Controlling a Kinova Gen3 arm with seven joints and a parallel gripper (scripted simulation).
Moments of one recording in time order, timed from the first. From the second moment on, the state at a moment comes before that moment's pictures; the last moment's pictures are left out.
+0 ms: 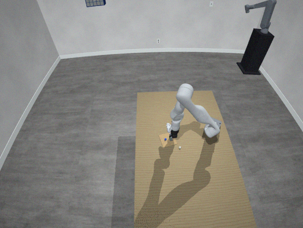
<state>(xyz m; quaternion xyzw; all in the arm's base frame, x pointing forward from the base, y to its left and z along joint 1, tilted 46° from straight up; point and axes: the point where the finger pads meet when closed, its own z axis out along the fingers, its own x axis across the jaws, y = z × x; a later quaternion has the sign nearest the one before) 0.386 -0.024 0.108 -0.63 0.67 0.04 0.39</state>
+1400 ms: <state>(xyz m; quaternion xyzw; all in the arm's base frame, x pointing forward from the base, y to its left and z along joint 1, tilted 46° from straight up) 0.346 -0.071 0.166 -0.63 0.67 0.03 0.39</state>
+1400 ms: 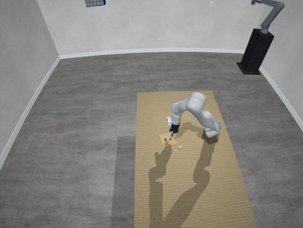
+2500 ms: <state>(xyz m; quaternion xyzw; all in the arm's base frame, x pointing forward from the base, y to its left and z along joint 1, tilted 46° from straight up) 0.330 -0.080 0.187 -0.63 0.66 0.04 0.40</state>
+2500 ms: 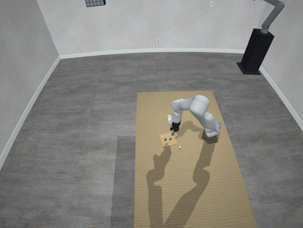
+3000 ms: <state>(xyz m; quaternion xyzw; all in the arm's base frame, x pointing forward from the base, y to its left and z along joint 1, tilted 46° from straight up) 0.308 -0.109 0.220 -0.63 0.67 0.04 0.39</state>
